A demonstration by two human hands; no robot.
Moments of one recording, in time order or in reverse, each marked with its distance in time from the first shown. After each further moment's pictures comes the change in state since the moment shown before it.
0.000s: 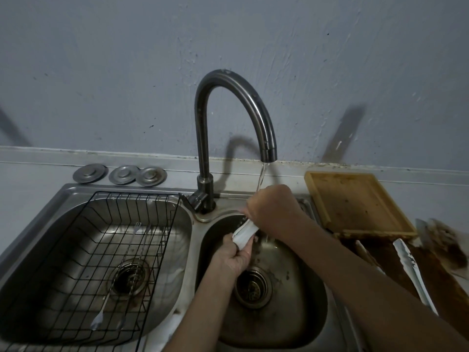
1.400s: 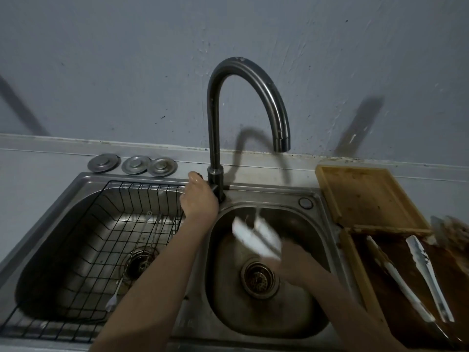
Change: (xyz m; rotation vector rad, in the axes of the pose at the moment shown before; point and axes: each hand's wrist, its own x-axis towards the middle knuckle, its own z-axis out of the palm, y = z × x) left_hand 0.004 0.091 0.031 1.972 0.557 1.332; right_hand -0.089 -0.037 0.056 1.062 -0.617 0.681
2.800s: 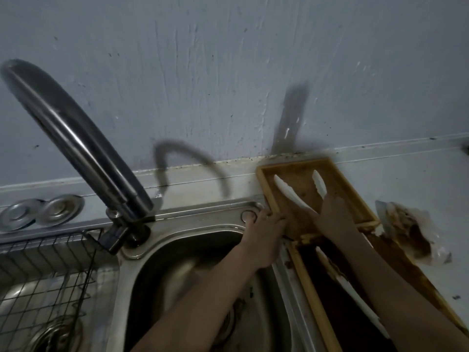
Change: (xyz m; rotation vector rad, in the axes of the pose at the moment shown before) left_hand -0.073 0.183 0.134 0.222 -0.588 1.047; right_hand 0.092 0.151 -0.161 -0.187 0.574 0.301
